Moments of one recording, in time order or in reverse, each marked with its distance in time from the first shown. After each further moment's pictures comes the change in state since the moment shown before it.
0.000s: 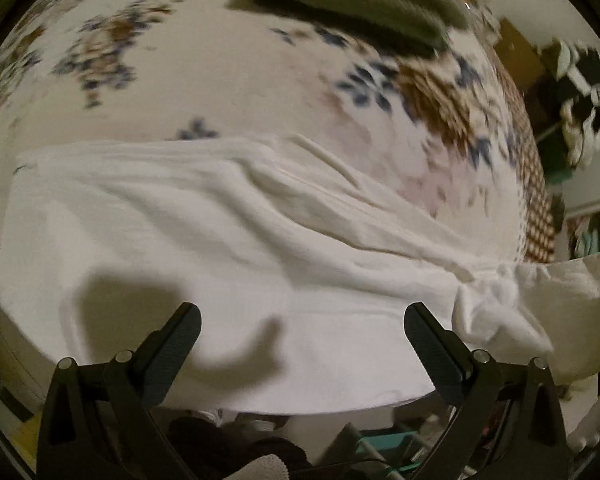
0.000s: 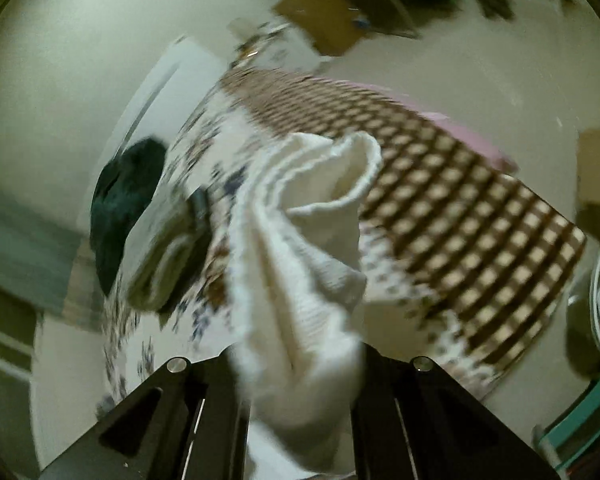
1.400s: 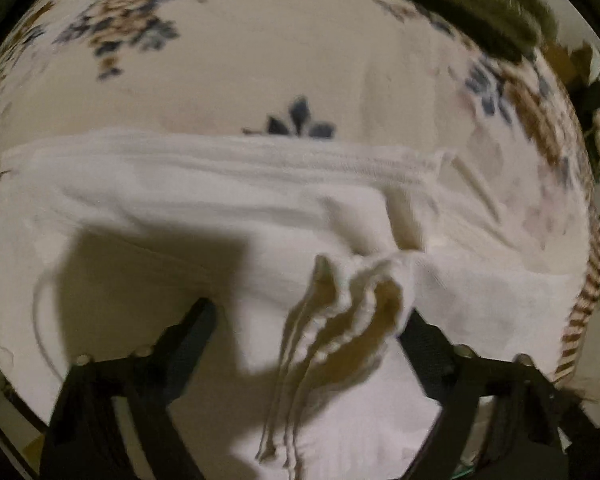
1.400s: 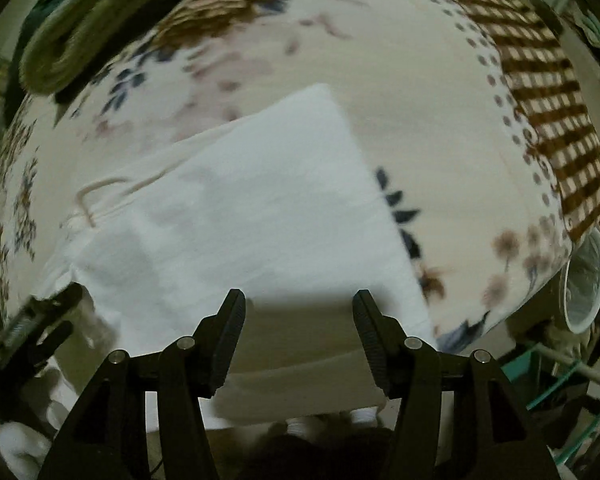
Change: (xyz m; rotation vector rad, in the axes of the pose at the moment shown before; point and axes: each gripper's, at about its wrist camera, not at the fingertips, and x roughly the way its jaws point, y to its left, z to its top) left arm 0.069 0.107 0.052 0.027 0.040 0.073; right arm 0.178 0.039 -0.177 -0.222 0.457 -0.425
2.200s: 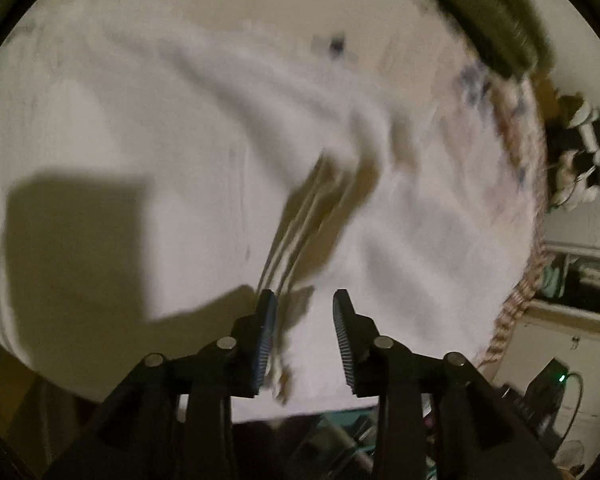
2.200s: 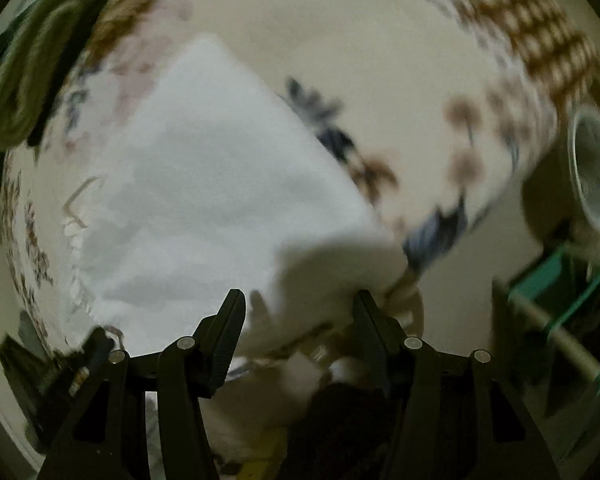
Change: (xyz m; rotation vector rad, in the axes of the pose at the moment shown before) left arm -0.017 0.045 -0.051 -0.176 0.172 -0.245; right arm 0.012 -0.062 -0.046 0.318 0.214 0.103
